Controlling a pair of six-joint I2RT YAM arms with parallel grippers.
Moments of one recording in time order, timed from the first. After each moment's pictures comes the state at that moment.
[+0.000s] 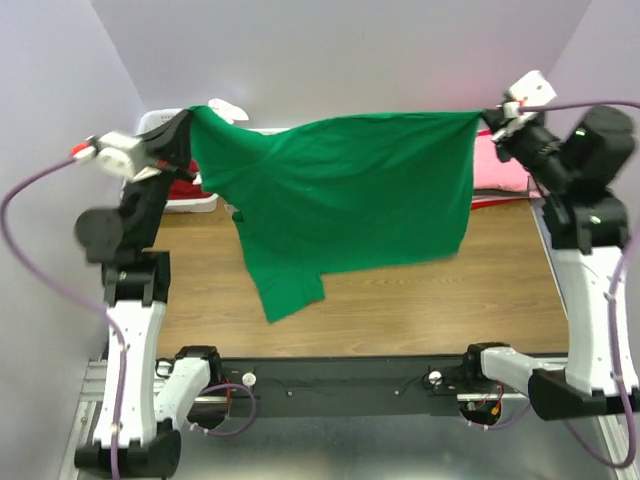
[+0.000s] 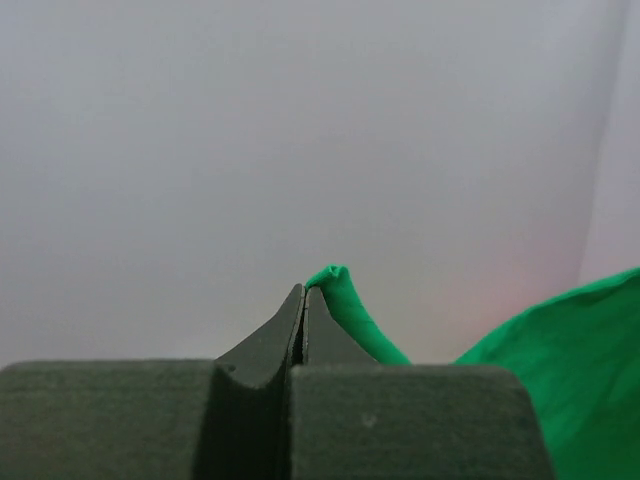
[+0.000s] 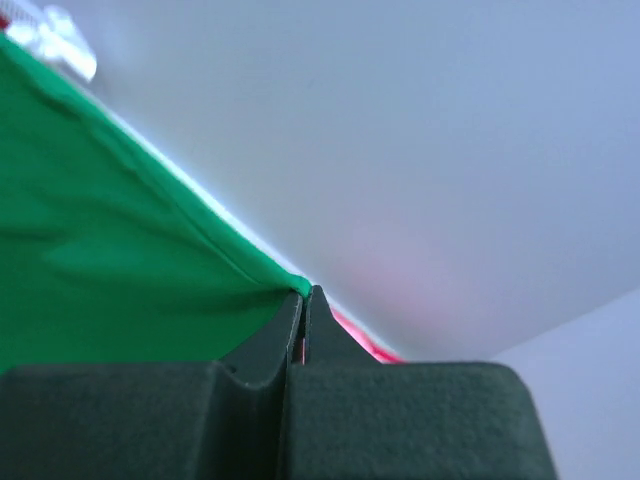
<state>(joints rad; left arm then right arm) 0.01 0.89 1.11 0.33 0.32 -0.16 0.06 1.17 1.59 -0.46 -0.43 -0.54</state>
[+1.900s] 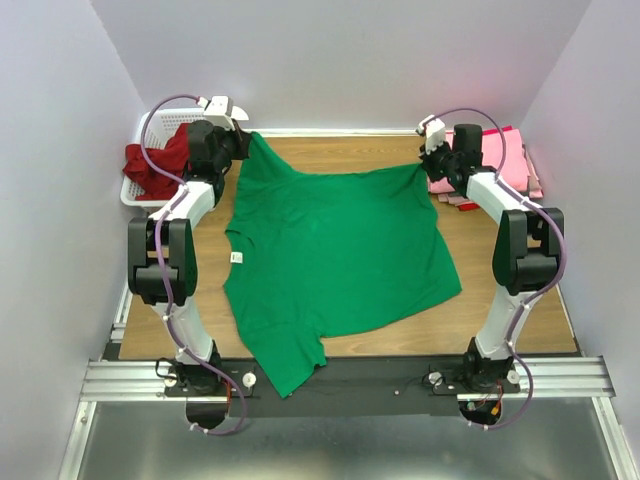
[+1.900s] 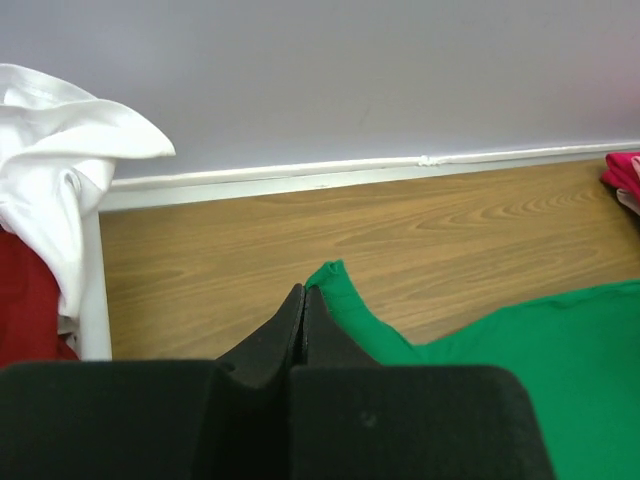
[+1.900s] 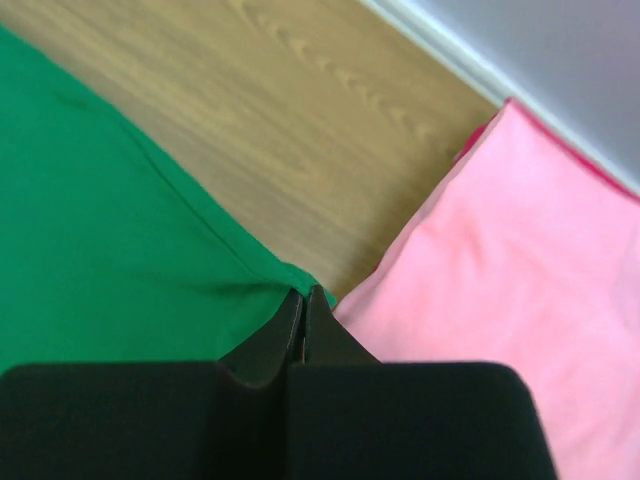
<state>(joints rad) -0.03 1.85 1.30 0.41 0.30 -0.20 0.06 1.92 1.39 -0.06 -0.32 -0.50</state>
